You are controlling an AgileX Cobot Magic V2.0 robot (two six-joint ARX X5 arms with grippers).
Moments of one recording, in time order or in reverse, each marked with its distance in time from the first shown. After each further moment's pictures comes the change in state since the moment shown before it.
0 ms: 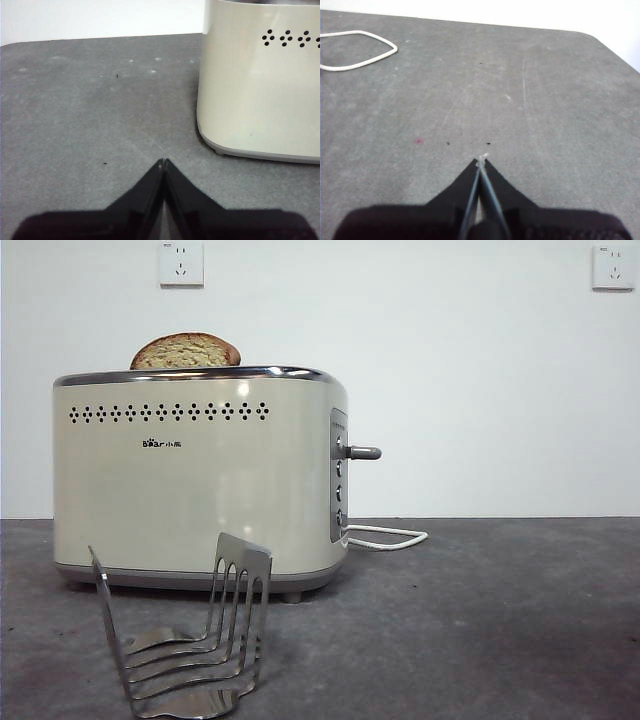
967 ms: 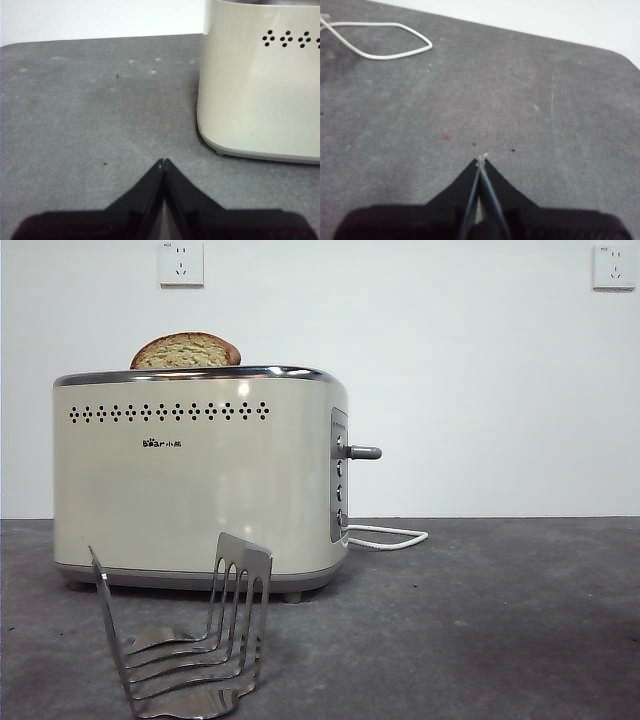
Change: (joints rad) left arm 0.000 -0.001 0.000 0.000 0.000 0.000; right arm 0.110 0.000 0.000 -0.002 0.001 -0.092
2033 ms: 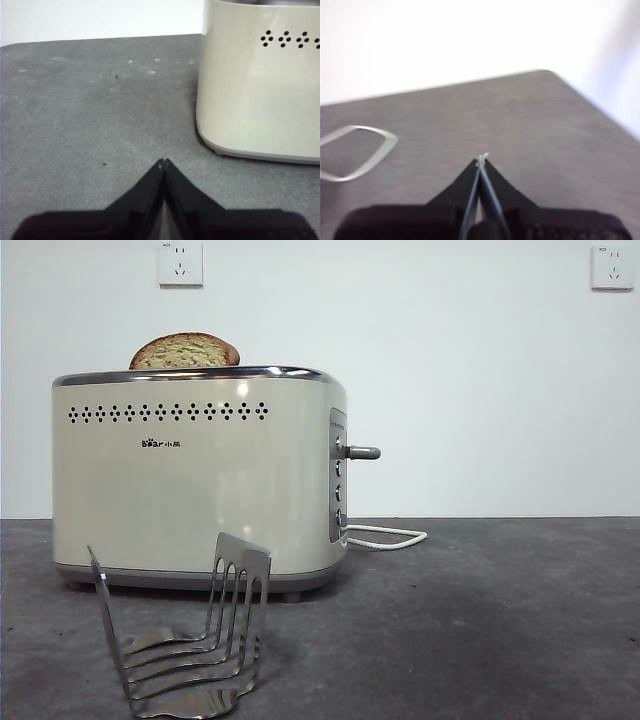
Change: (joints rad) left arm 0.000 -0.002 0.000 0.000 0.000 0.000; right arm 0.078 0.398 0.496 -0.026 0.242 0.315
